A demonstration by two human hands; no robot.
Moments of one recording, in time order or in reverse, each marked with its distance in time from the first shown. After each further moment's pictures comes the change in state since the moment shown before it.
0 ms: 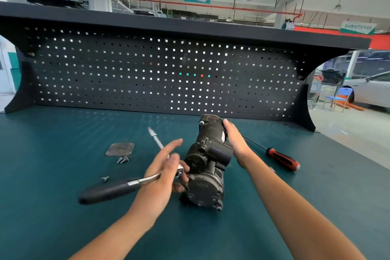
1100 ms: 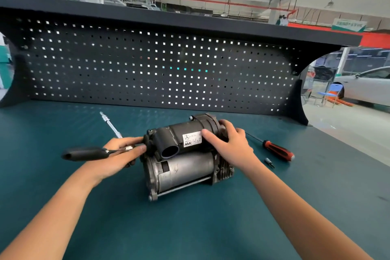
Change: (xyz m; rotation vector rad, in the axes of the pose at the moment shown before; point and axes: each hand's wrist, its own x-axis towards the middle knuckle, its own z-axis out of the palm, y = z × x) left_hand 0.034 0.022 -0.094 0.448 -0.040 -0.139; right_hand -0.091 -0.040 0.012 -0.533 0.046 0.012
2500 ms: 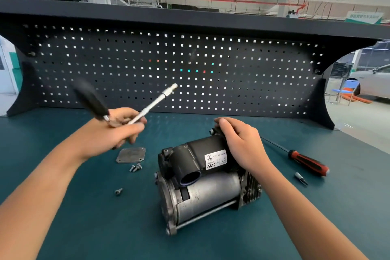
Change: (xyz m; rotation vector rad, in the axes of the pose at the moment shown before) left_hand 0.050 0.035 -0.062 0.276 -0.053 0.154; right_hand 0.042 -0.028 0.023 0.153 0.161 -0.344
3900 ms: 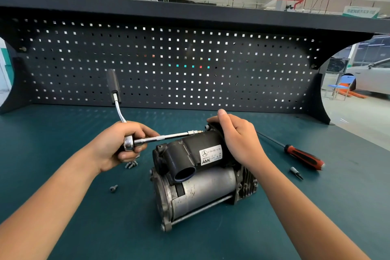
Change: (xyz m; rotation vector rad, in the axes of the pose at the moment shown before) left_hand 0.008 -0.008 0.037 -0.607 -0.169 -0.343; right_hand -0.001 -0.003 -0.003 0.108 -0.048 0.063
